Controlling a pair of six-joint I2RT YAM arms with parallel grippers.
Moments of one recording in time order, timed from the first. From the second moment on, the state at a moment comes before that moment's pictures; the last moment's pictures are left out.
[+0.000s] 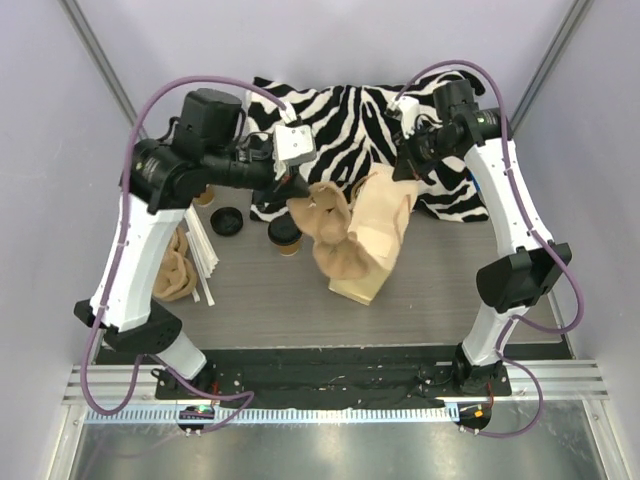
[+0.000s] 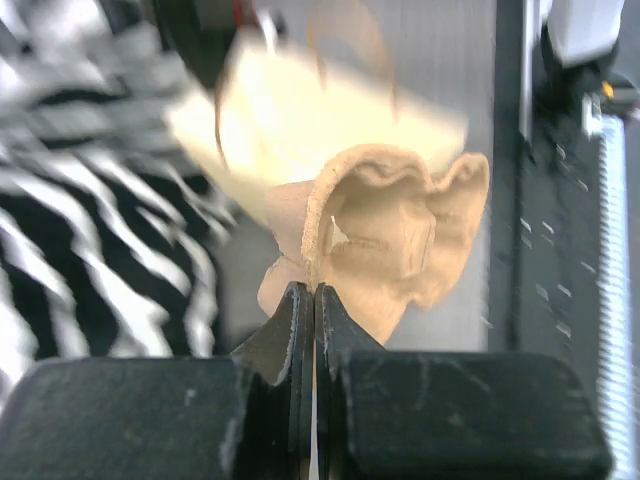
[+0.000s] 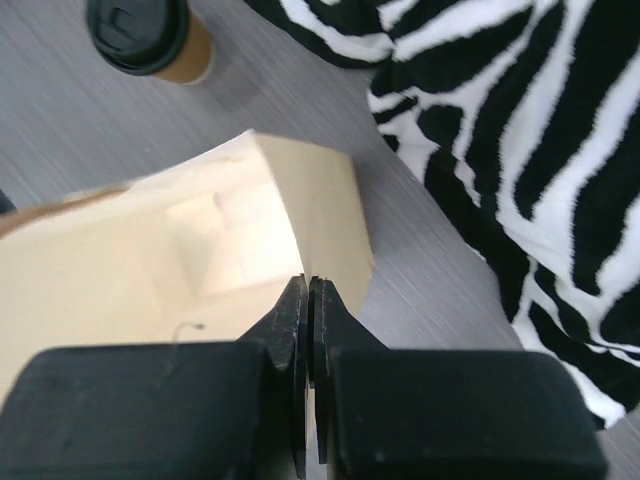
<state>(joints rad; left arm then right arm) -0.60 1.59 2.29 -1.35 0.65 0.59 0.20 1.81 2.08 -1.22 -0.50 -0.45</state>
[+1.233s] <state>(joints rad) -0.93 1.49 2.32 -0.78 -0.26 0.57 0.28 1.71 1.95 -1.04 -0.38 -0.17</state>
